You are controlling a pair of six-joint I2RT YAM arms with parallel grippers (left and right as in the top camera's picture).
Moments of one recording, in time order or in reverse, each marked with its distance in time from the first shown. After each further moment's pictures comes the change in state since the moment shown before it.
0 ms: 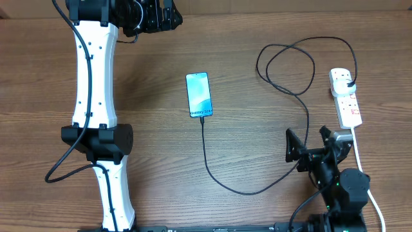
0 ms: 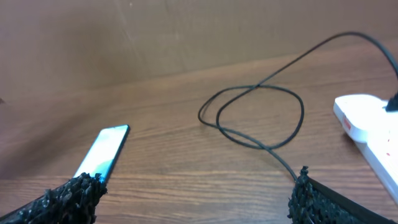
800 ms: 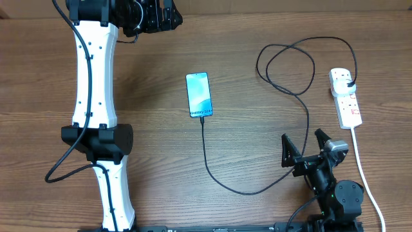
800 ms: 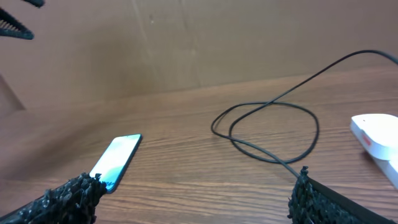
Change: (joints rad) left arm 0.000 0.000 0.000 0.000 0.000 0.000; right arm 0.045 -0.196 -0.113 0.035 -0.002 0.000
